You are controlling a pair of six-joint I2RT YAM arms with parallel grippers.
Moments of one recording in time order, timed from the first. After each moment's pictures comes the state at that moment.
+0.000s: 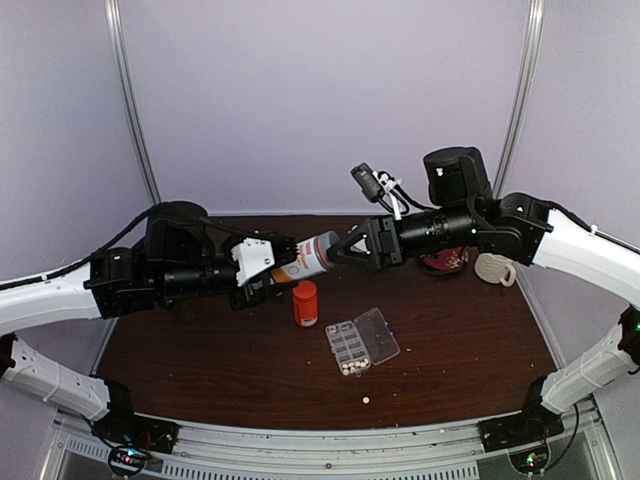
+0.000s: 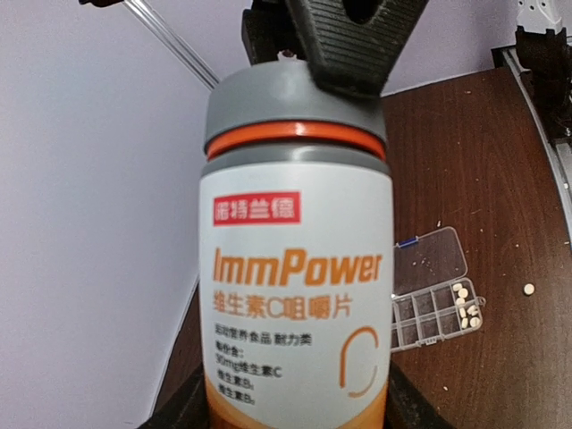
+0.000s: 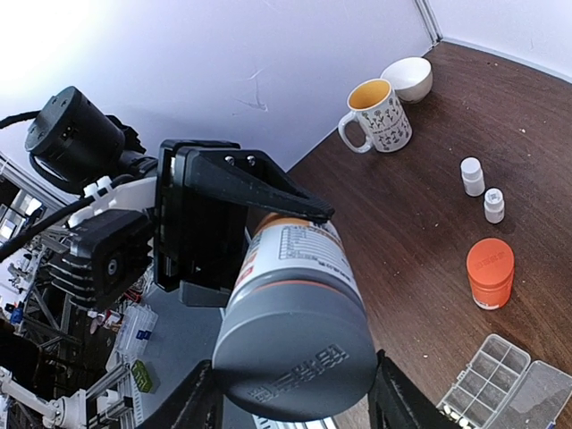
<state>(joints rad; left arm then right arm) -1.06 1.15 1.00 -0.19 -0.06 0.62 0.92 1.36 1.36 -0.41 -0.44 0.46</state>
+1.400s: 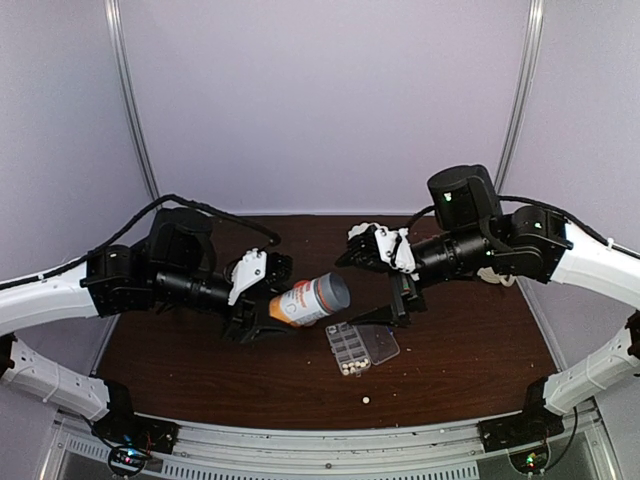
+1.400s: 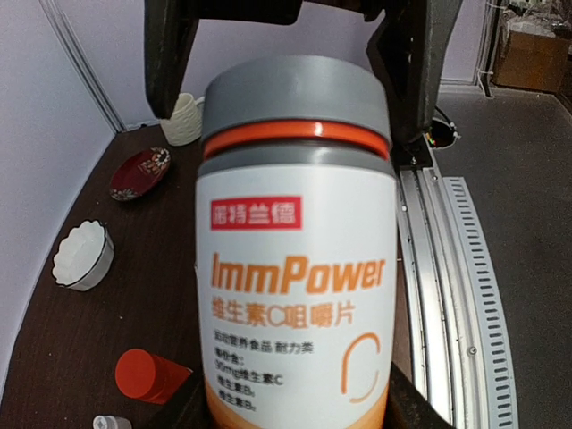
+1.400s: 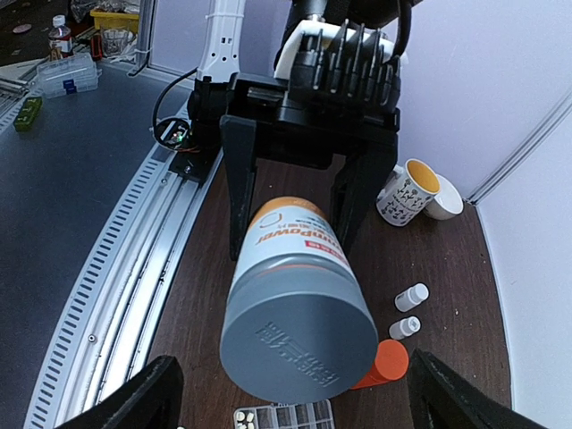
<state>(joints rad) -1.05 1.14 1.01 -0.38 0.34 0.35 1.04 1.28 1.31 -0.53 -0.44 -0.63</state>
